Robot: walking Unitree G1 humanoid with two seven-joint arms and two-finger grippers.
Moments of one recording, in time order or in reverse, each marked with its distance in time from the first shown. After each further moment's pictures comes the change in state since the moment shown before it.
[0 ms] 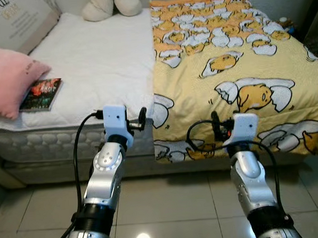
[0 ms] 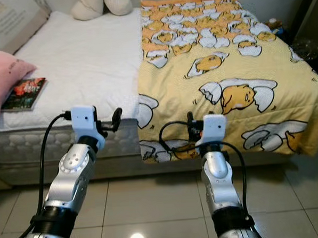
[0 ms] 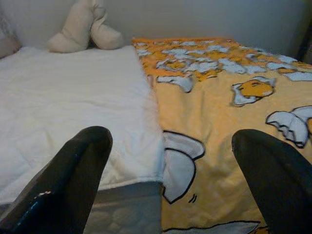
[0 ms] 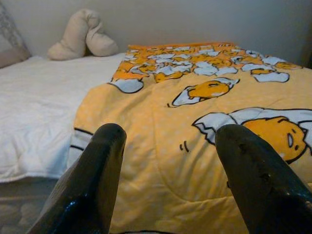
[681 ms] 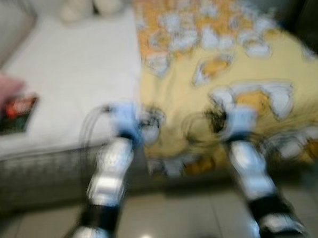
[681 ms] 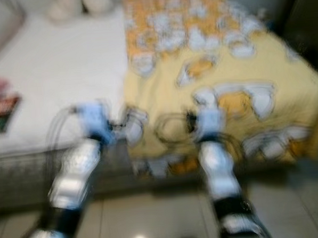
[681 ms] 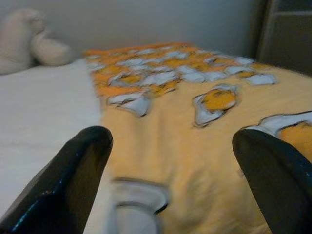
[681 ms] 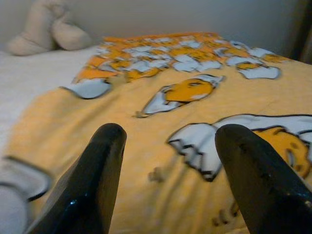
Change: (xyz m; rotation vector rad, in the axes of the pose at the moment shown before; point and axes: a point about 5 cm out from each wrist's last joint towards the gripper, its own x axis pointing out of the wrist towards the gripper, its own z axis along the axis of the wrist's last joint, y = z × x) left arm 0.004 -0.034 0.010 0.011 -0.052 -0.153; right arm 0.011 -0.011 0.000 -0.029 0.027 -0.032
